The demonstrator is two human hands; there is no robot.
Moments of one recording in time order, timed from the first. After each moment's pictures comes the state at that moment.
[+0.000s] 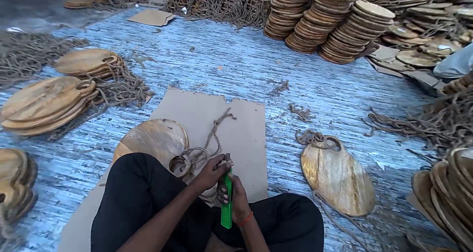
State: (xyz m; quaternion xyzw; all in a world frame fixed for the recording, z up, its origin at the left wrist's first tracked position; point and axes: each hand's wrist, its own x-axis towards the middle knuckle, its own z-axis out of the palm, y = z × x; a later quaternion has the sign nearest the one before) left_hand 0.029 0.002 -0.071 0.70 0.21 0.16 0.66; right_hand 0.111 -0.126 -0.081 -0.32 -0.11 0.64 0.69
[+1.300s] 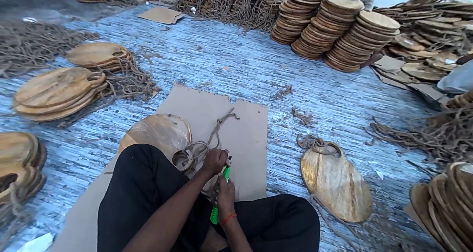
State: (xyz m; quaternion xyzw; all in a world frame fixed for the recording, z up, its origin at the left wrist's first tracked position) left_hand 0.051 0.023 -0.097 0.82 0.33 0.11 0.45; right_hand 0.066 -0.114 -0.090 -0.59 -0.07 0.48 0.65
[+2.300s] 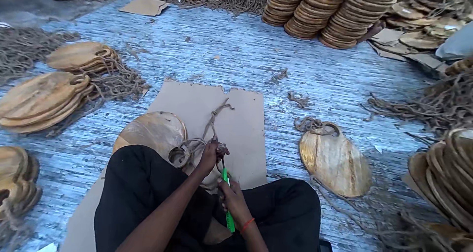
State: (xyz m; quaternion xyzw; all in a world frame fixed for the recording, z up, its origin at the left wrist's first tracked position) left_hand 0.051 -0.003 -0.070 0.58 0.35 0.23 0.70; right_hand 0.092 -0.159 -0.064 -0.58 -0.18 0.57 0.56
